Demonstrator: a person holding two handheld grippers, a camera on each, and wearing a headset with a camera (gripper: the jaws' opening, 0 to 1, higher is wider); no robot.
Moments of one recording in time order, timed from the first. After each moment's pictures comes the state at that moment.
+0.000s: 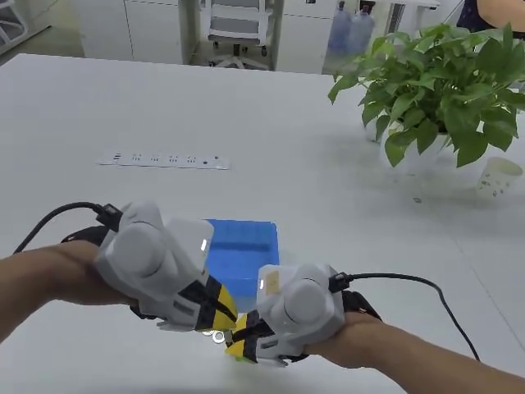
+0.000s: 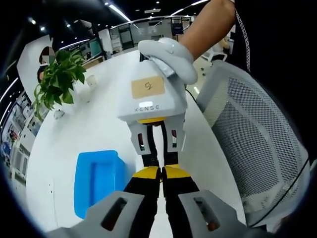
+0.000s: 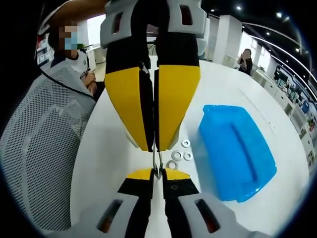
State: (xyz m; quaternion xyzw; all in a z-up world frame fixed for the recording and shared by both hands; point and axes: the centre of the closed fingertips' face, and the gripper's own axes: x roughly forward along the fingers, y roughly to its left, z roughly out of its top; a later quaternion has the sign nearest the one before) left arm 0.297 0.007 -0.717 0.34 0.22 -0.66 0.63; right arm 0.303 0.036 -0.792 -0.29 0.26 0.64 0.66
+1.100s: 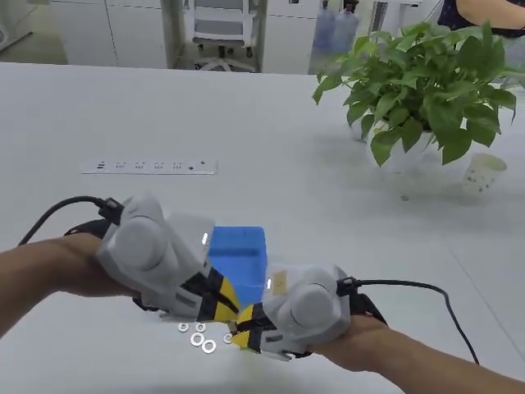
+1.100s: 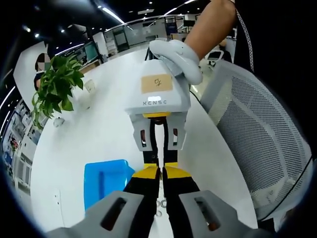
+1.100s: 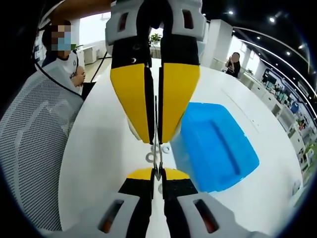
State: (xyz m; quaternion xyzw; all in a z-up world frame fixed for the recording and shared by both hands) left arm 0.318 -0.008 -0.711 0.36 0.21 -0.67 0.62; right arm 0.330 0.016 -0.784 -0.30 0.24 0.60 0.70
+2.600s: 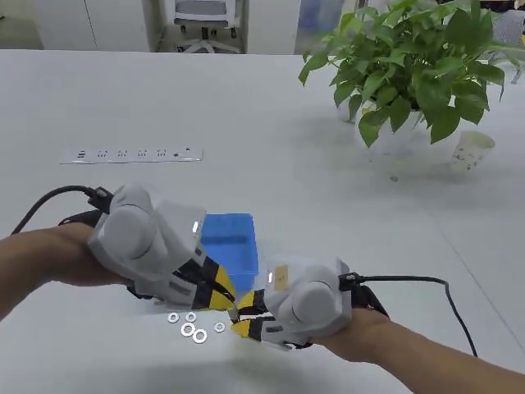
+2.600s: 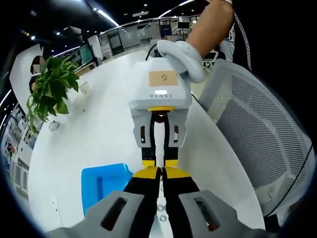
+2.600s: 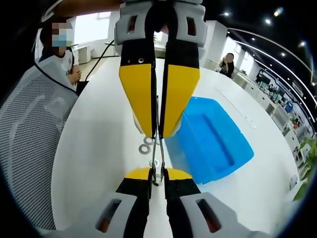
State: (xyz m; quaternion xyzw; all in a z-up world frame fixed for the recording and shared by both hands) left arm 0.324 -0.016 -0.719 0.35 0.20 -0.69 0.60; right arm 0.338 0.004 -0.791 -0.30 0.23 0.58 0.72
